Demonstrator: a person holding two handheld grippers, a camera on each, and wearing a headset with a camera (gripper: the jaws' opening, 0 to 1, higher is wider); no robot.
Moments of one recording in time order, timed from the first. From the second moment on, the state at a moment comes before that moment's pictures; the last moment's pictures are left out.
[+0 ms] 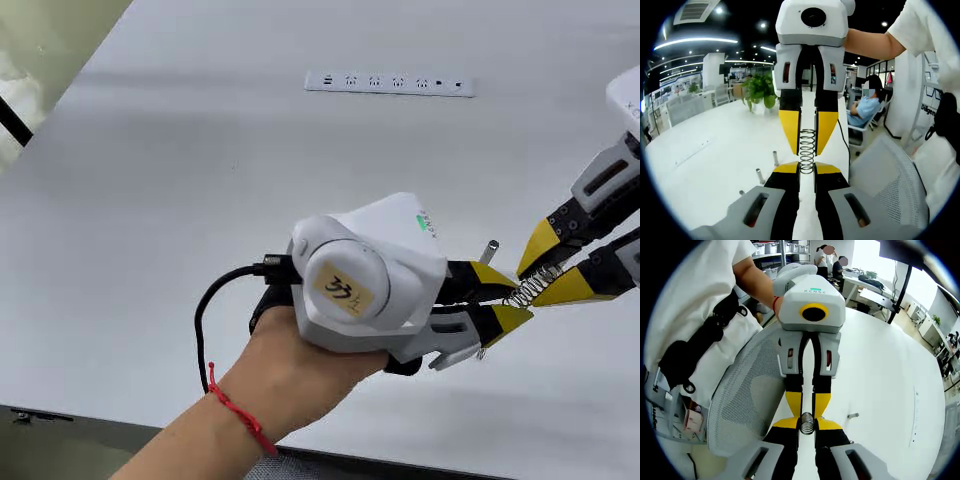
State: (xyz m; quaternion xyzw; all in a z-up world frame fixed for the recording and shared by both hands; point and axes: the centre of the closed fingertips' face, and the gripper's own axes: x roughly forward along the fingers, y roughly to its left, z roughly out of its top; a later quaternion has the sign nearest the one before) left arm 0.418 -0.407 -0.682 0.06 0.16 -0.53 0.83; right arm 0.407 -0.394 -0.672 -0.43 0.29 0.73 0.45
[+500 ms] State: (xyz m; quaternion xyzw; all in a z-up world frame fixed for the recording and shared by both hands) left arm 0.418 -0.406 -0.682 0.06 0.16 -0.53 0.83; right arm 0.408 -0.394 -0.674 -0.44 0.29 0.73 0.44
